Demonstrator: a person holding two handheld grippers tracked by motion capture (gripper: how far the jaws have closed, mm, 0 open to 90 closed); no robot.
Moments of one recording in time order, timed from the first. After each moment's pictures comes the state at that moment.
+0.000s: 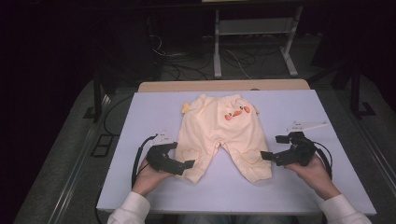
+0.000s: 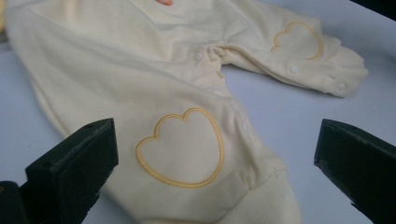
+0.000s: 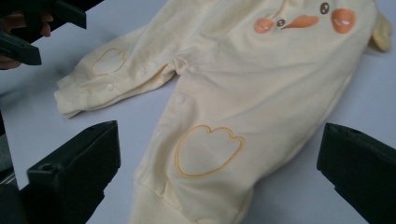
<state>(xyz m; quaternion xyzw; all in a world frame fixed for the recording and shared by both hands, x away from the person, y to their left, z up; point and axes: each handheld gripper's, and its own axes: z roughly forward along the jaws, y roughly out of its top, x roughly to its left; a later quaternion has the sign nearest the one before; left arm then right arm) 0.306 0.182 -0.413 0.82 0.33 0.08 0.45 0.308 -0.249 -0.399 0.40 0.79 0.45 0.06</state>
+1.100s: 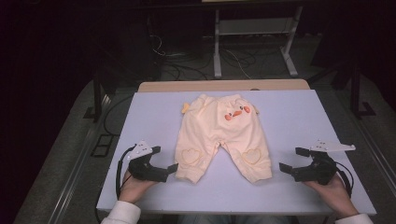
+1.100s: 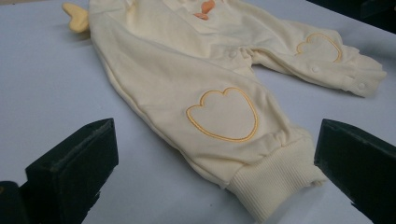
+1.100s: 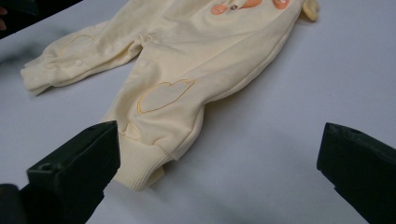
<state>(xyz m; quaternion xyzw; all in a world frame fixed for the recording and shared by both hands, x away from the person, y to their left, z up) 0.282 0.226 -0.429 0.78 0.35 0.13 0.49 0.266 -0.298 -0.432 0.43 0.76 0.47 0.12</state>
